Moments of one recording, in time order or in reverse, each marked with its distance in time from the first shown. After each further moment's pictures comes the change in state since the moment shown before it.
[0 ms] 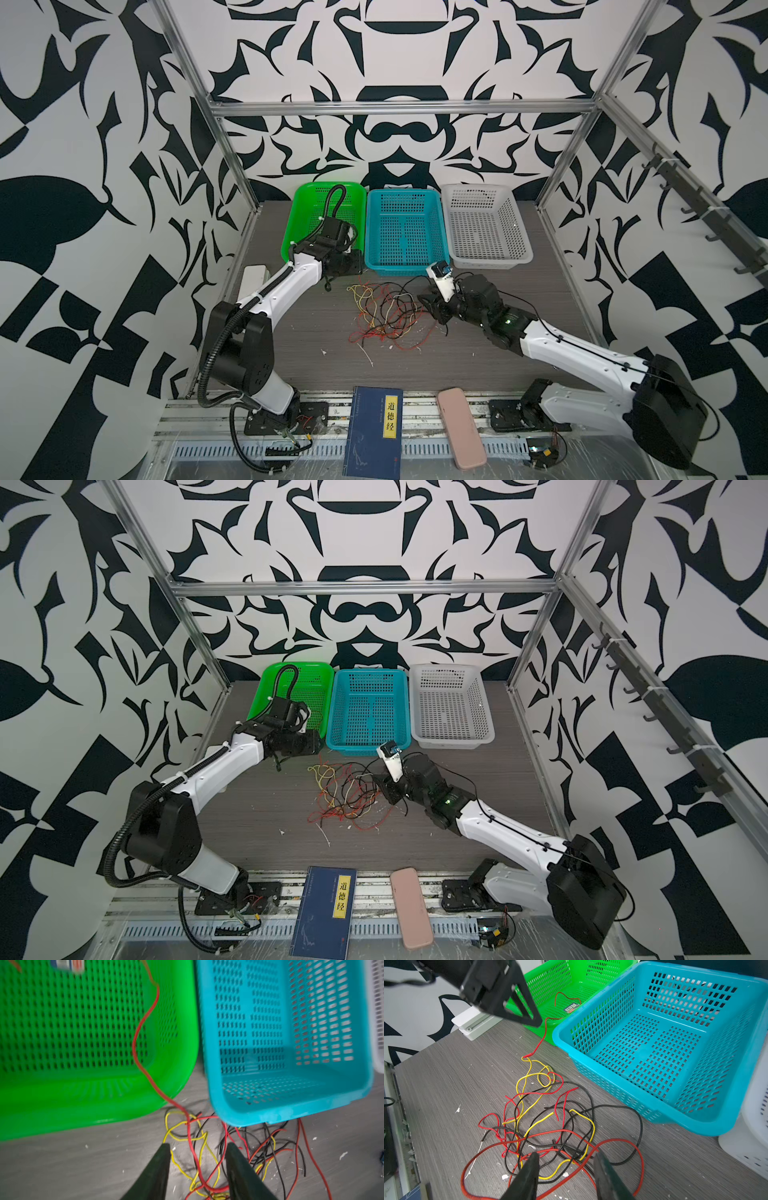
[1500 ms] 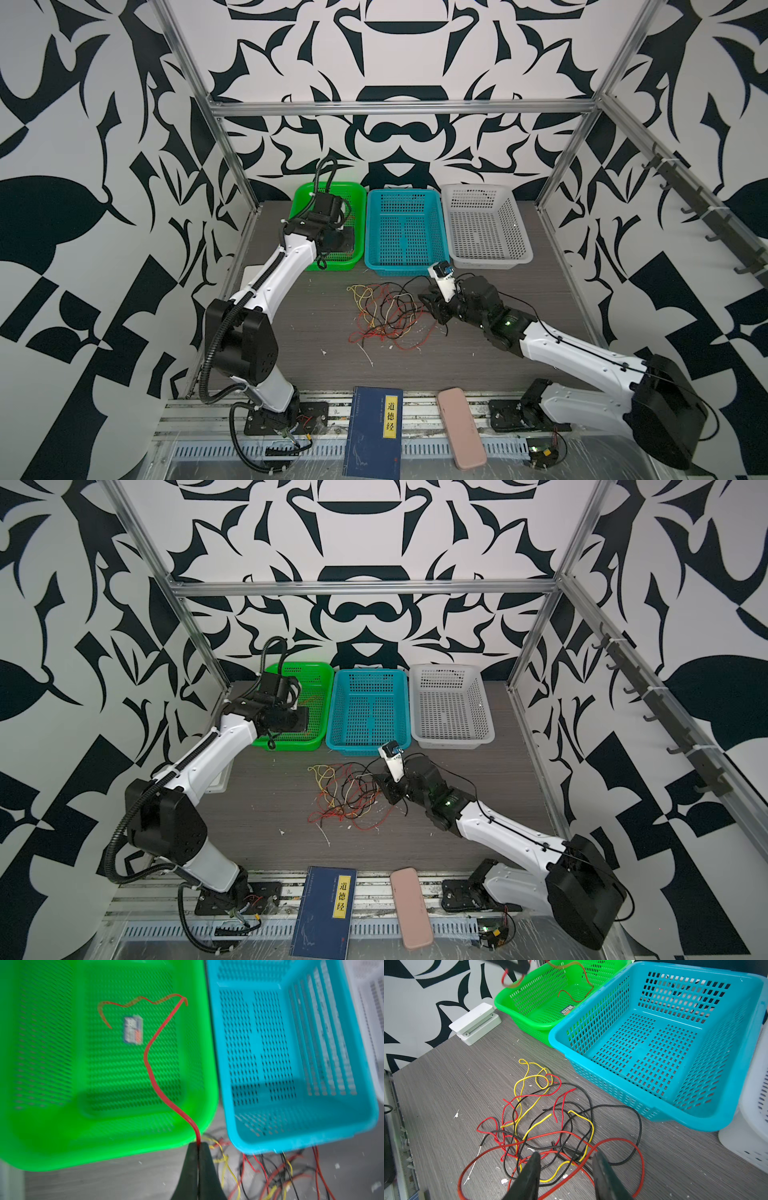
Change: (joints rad) left arm 0.093 0.077 0.323 -0.138 -0.134 0.153; right arm 0.000 -0.002 -0.022 0.028 0.015 0.027
